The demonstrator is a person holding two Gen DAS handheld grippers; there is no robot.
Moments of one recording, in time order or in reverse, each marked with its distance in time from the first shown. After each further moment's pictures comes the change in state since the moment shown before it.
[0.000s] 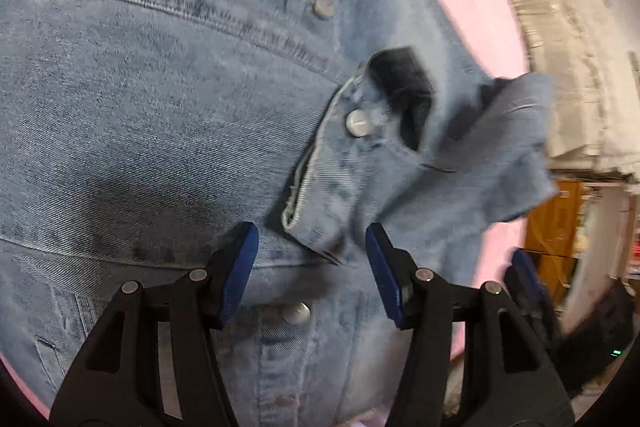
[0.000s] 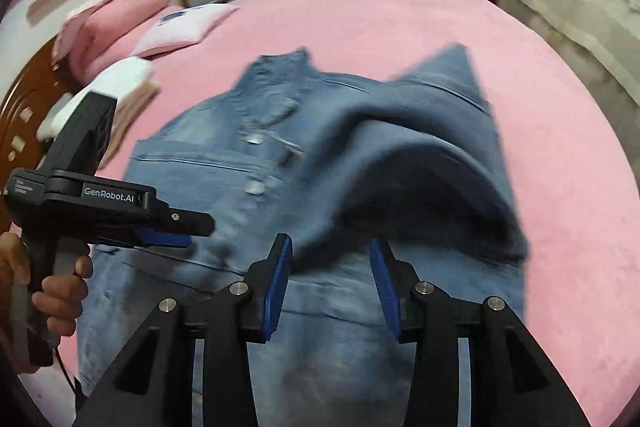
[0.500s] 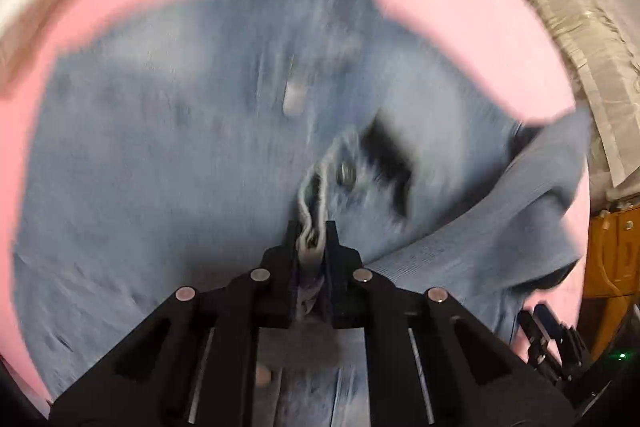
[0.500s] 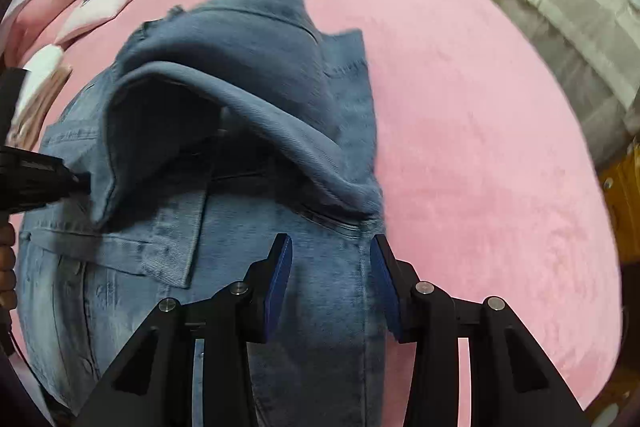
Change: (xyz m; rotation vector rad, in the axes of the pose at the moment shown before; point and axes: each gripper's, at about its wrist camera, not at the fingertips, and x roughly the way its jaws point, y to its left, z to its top) left arm -0.015 -0.104 0.010 0.054 -0.337 0.271; right arm 0.033 -0.134 -0.022 0.069 0.162 -0.163
